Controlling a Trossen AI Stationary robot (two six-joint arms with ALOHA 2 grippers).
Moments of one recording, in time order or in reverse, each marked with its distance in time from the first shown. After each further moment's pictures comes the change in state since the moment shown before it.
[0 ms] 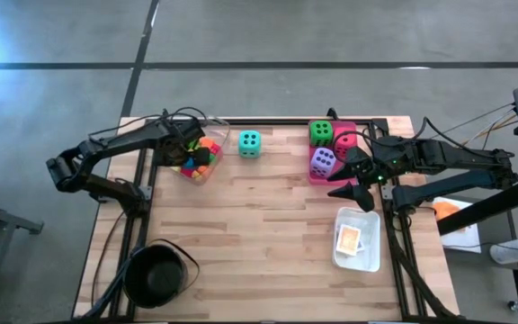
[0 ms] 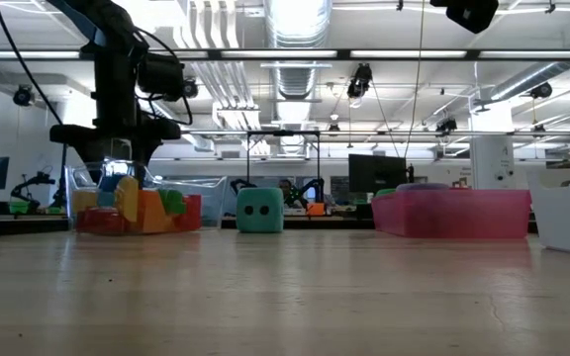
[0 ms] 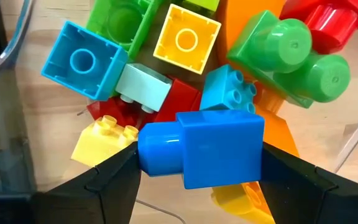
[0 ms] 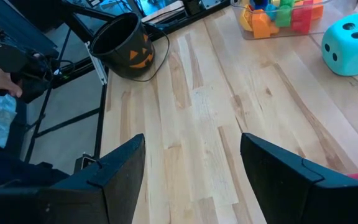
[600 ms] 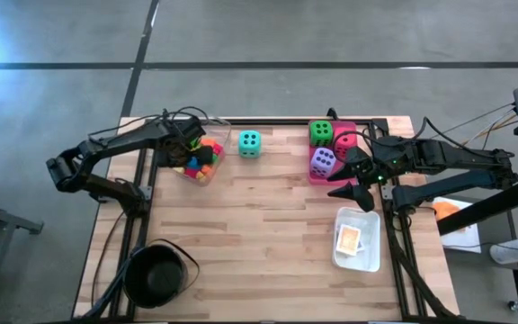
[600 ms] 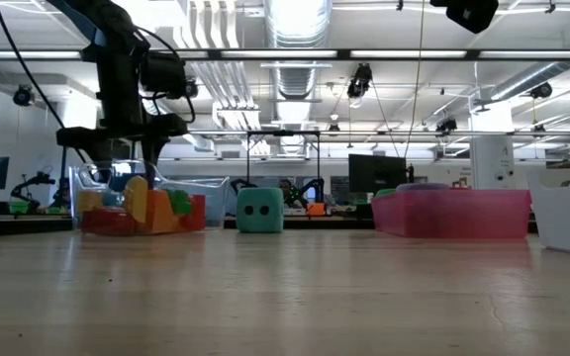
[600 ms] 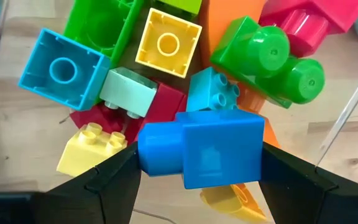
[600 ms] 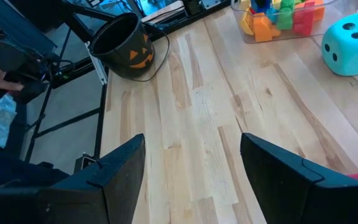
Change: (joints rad) left arm 0.000 0.000 0.000 0.056 0.072 -0.041; right arm 0.000 0.000 0.000 0.000 0.000 0.000
